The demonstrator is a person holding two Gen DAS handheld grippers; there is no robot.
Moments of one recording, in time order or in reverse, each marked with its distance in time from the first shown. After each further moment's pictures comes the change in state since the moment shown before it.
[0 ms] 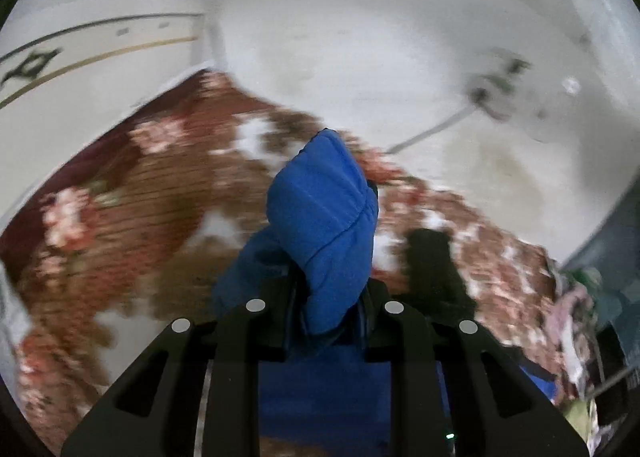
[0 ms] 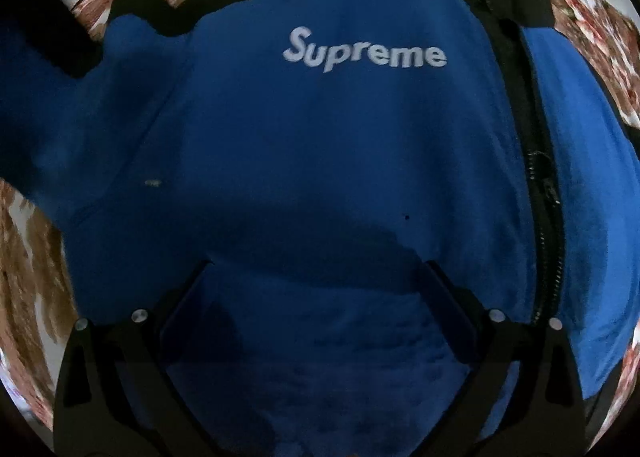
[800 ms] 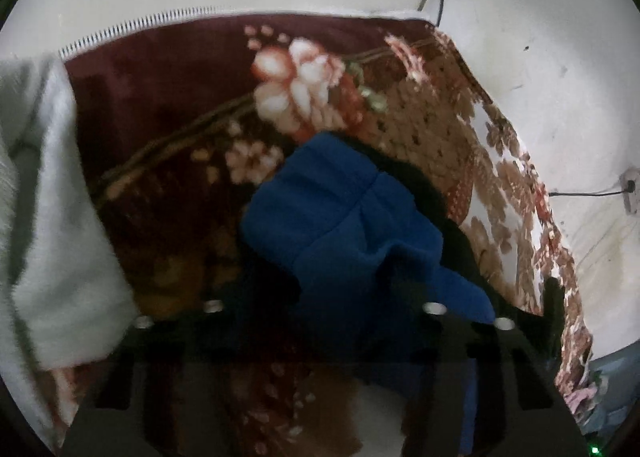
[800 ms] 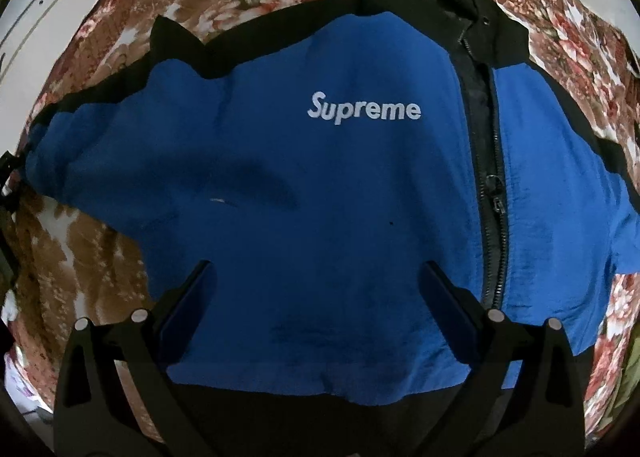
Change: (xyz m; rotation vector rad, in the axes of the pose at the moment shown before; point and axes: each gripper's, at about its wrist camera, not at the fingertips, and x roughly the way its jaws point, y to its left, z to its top) left arm 0.035 0.334 -0.080 -0.442 0.113 0.272; right arm -0.068 0.015 0.010 0.017 0.011 -0.036
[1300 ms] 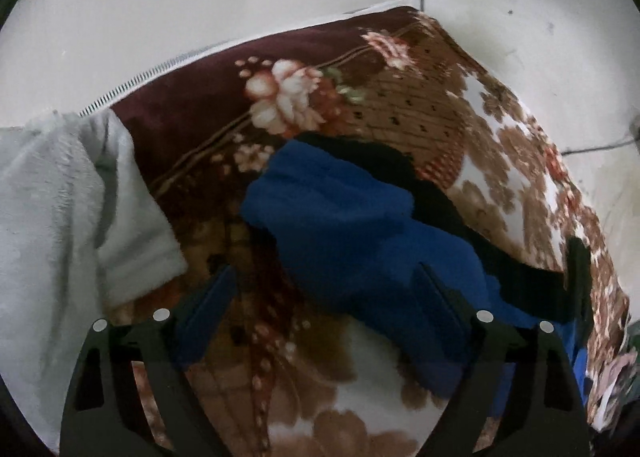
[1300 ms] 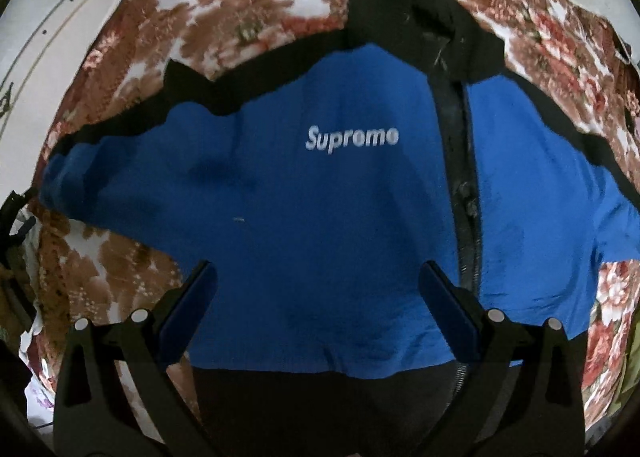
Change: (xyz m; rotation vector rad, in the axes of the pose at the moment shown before) left arm -0.047 -0.036 -0.017 0.127 0.000 0.144; right arm -0.040 -0.006 0.006 0.071 -0.017 0.048
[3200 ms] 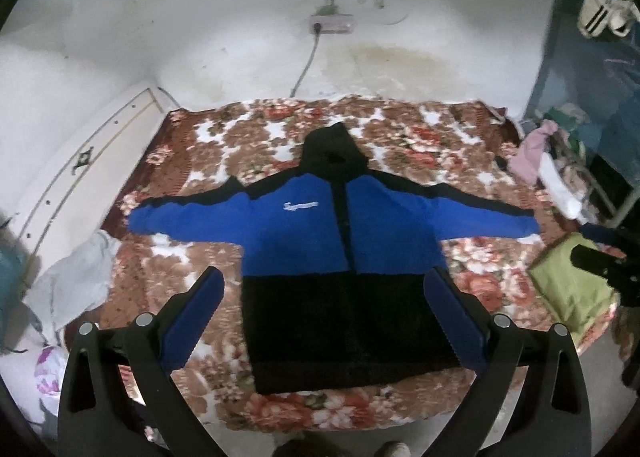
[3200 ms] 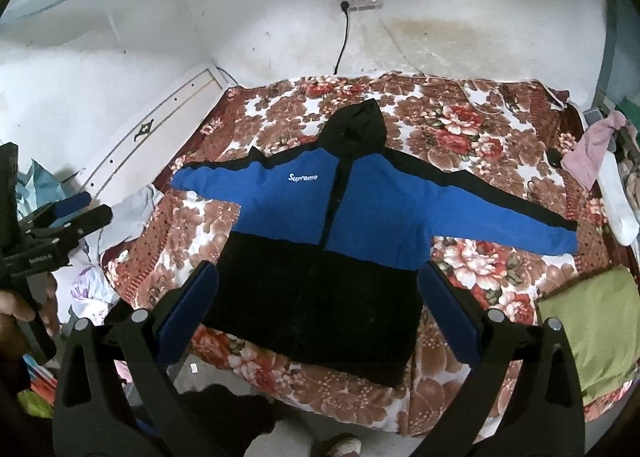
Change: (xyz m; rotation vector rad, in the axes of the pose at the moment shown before) left arm -0.519 -0.374 -0.397 0.685 -0.092 -0.179; right arm -0.427 -0.268 -0.282 -0.143 -0.408 0.225
